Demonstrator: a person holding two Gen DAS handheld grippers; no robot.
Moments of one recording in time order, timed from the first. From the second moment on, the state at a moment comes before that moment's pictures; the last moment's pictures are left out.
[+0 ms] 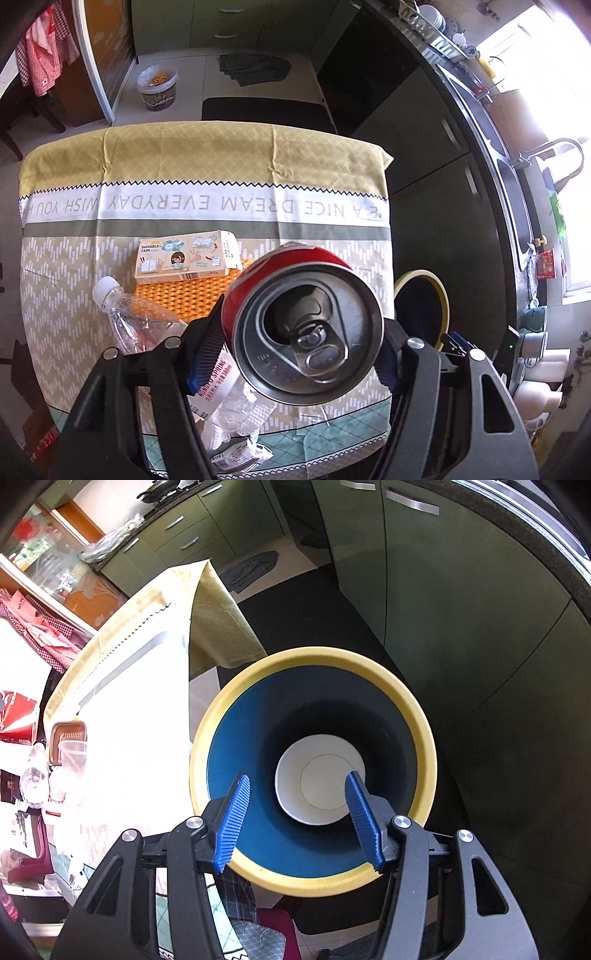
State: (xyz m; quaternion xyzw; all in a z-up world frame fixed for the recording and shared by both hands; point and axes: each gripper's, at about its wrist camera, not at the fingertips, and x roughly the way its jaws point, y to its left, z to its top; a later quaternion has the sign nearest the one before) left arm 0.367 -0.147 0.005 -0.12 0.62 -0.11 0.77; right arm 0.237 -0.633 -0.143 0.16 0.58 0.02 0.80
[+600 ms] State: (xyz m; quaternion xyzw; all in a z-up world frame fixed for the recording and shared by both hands) left arm 0.321 -0.242 0.031 -0.04 0.62 -0.19 0.76; right arm 0.211 -0.642 -0.140 0.17 0.56 0.04 0.81
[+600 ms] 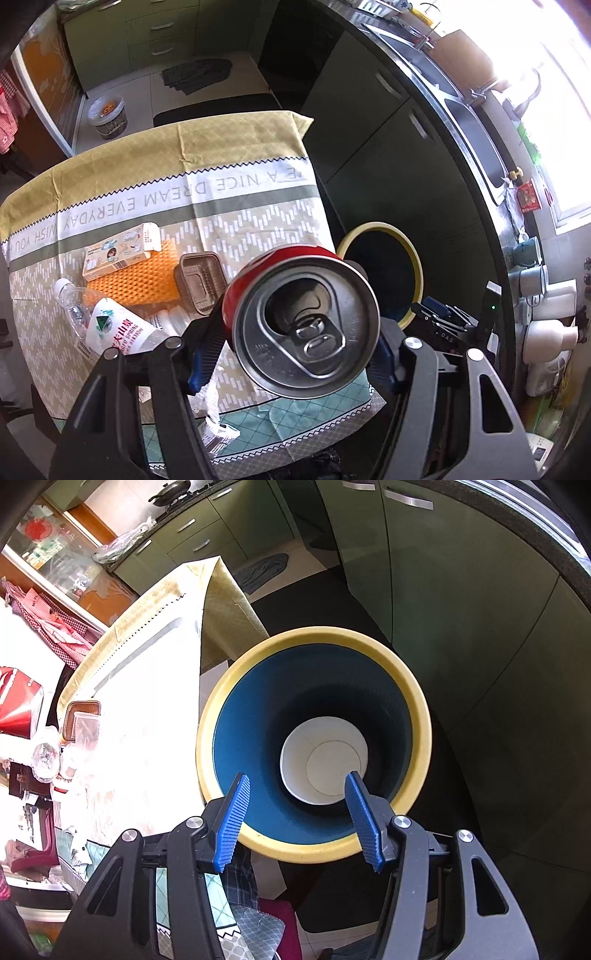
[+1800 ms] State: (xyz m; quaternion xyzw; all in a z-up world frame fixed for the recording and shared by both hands) left arm 0.272 -0.323 0.018 0.05 0.60 -0.27 0.75; right arm 0.164 -0.605 -0.087 0.13 0.52 0.14 0.83
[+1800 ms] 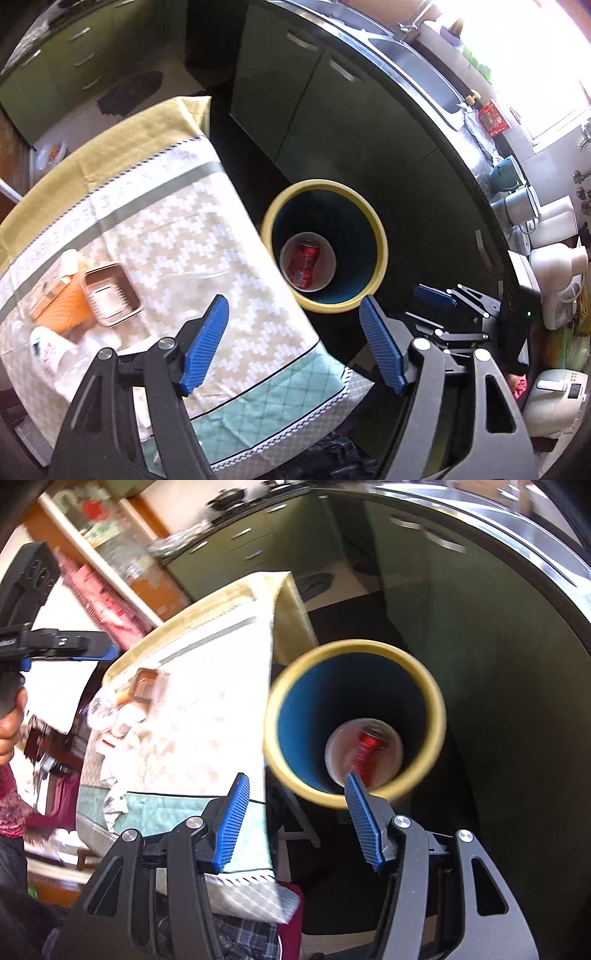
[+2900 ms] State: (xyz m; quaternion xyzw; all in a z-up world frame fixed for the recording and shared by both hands) left arm 0.203 0.047 0.018 -0.11 0.57 -0.09 0.81; right arm 0.314 -0.144 -0.078 -0.28 0.59 0.36 0.66
